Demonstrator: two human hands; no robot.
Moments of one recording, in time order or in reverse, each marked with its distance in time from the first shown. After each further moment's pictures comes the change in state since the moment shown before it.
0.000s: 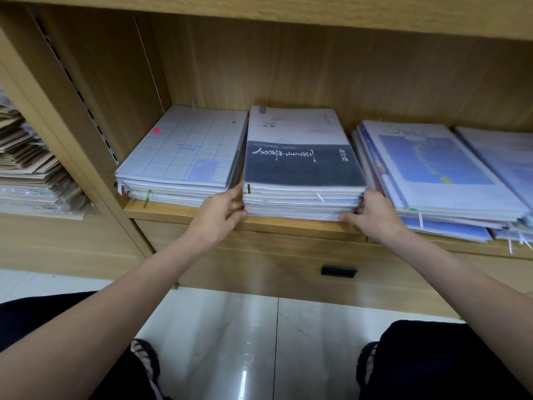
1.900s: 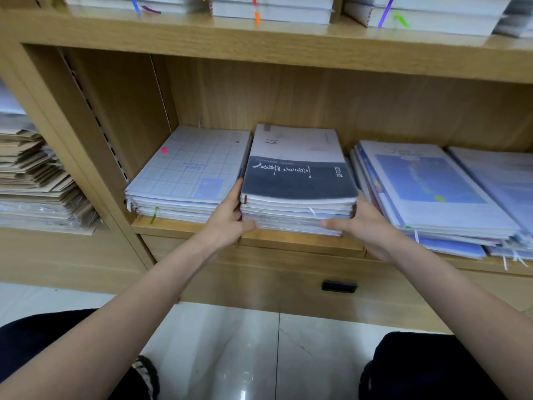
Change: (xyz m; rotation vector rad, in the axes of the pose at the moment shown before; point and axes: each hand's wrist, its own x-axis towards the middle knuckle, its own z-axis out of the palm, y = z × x) left_hand -0.007 0.037 -0.011 -0.463 -0.102 -0.071; right_hand -0.005 -0.028 -0.008 0.548 -0.153 0.079
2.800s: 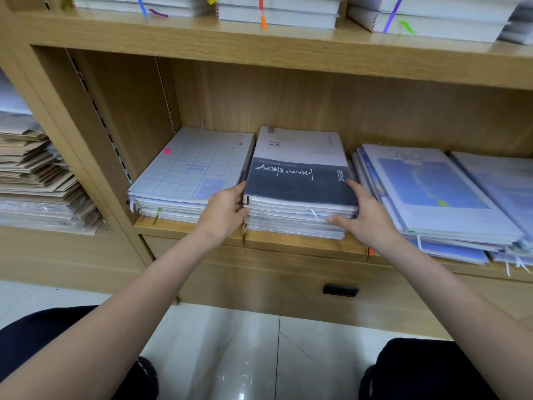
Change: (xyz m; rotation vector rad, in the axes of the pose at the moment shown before) left_hand 0.010 0.014 -0.009 0.421 0.128 0.068; right_hand -0.001 -0.008 -0.001 -0.506 0.153 -0.185
